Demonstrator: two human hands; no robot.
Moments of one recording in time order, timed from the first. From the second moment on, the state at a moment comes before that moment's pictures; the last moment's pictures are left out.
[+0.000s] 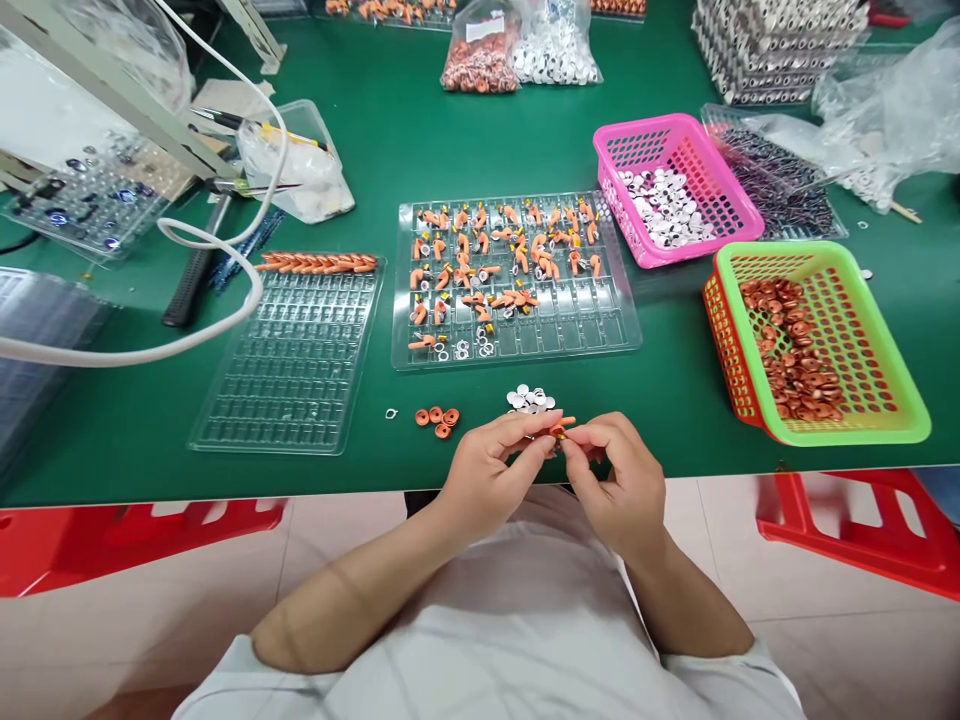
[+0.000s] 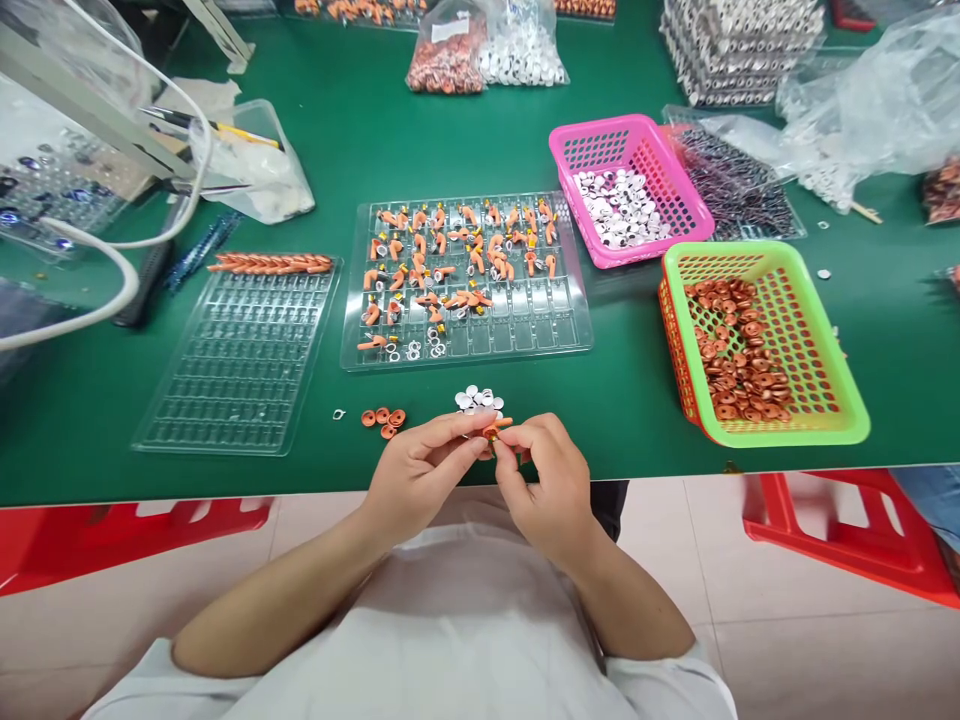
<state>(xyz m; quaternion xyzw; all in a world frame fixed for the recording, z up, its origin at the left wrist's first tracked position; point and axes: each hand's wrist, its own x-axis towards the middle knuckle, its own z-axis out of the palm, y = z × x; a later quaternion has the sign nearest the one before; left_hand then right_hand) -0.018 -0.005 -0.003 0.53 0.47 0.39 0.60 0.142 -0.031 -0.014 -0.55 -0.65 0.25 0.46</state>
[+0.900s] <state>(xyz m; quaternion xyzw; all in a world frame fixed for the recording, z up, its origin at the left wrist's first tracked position) -0.025 -0.005 -0.012 0.54 0.44 0.38 0.61 0.157 -0.022 -0.005 -0.52 -0.68 0.32 0.40</state>
